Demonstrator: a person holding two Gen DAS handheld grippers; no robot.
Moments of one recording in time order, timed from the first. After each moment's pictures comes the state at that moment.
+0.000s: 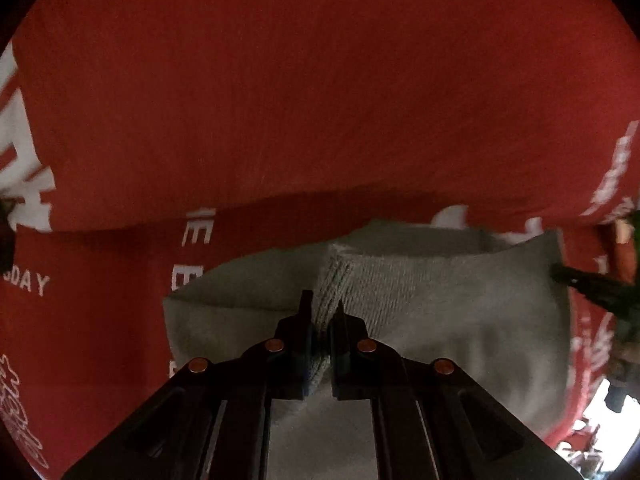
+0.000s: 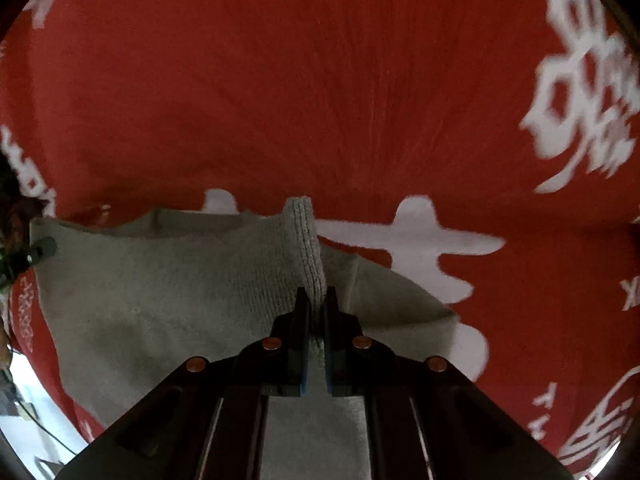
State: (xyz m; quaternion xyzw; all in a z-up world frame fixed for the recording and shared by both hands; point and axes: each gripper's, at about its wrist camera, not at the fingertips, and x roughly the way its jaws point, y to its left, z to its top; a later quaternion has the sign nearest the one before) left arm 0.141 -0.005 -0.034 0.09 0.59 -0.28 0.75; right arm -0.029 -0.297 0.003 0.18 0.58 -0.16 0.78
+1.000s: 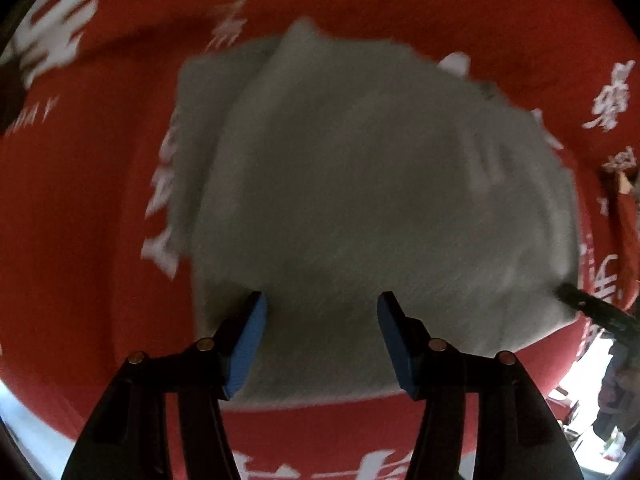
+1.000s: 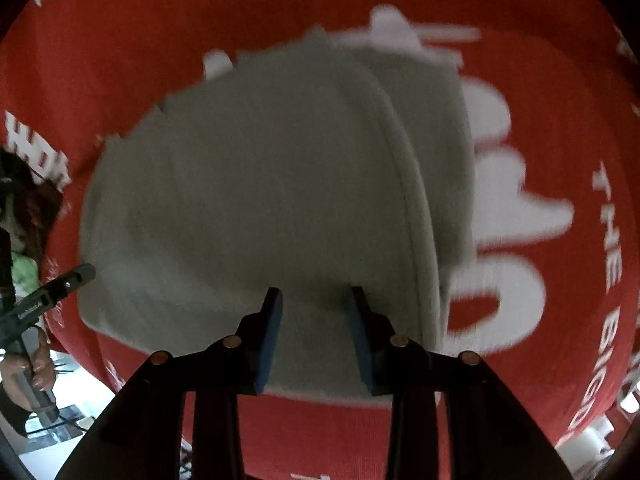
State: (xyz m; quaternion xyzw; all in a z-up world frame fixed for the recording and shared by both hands) left arm 0.018 0.069 -0.062 0.09 0.68 -0.25 0.68; right arm -0.185 -0.226 -0.020 0.28 0.62 -0.17 0.71
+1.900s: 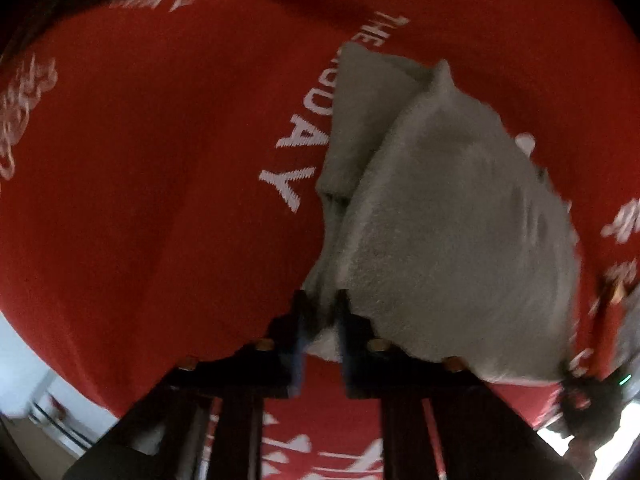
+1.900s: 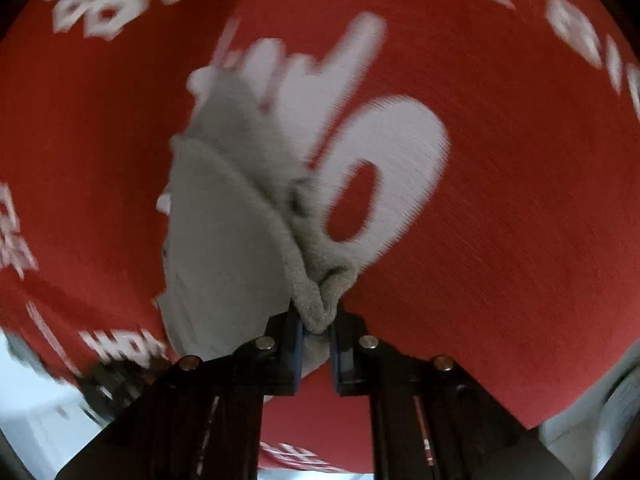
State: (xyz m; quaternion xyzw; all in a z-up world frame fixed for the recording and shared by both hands) left arm 0.013 0.151 -0.053 -0.03 0.69 -0.15 0.71; right arm -0.311 -0.275 -0.011 0.59 0.43 -0.25 0.64
